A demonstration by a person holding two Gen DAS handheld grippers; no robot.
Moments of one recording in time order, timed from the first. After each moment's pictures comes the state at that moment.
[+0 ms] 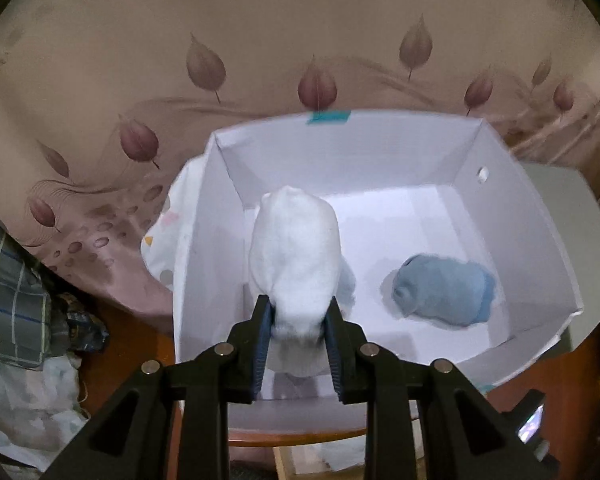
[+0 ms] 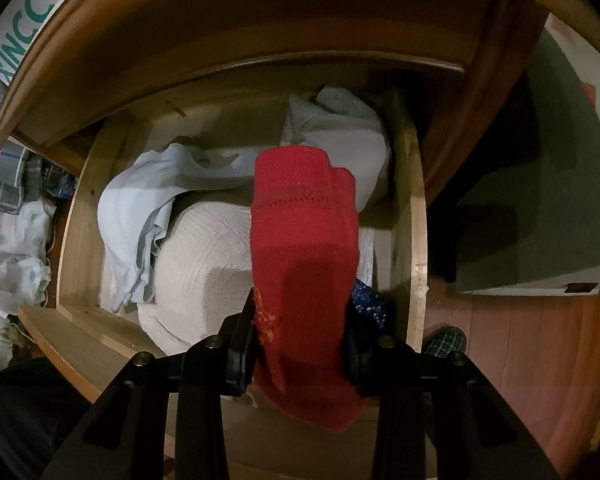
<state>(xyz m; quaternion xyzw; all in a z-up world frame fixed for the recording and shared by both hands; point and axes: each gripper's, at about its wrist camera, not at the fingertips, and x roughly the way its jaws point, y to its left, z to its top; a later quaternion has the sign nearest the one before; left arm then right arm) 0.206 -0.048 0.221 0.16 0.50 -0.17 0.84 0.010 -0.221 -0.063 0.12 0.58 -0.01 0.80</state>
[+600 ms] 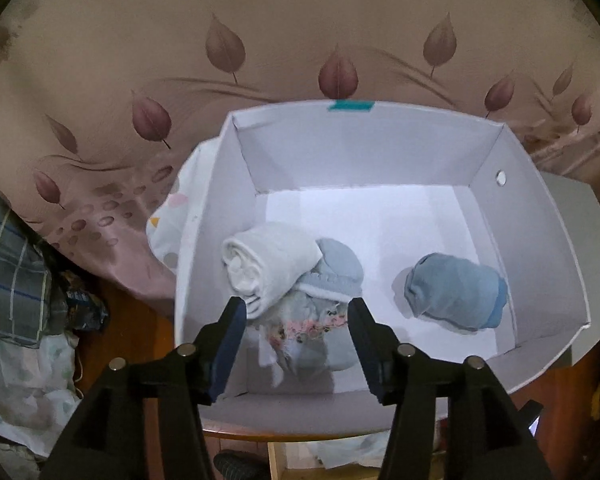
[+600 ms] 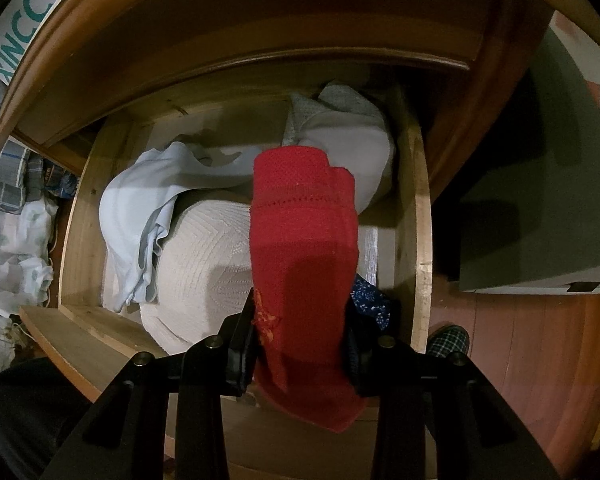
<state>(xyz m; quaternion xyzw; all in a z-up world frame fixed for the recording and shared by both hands) 0.205 -0.036 0.221 0.13 0.50 -0.14 0.84 0.010 -0.221 -0.066 0.13 0.58 0.00 0.80</state>
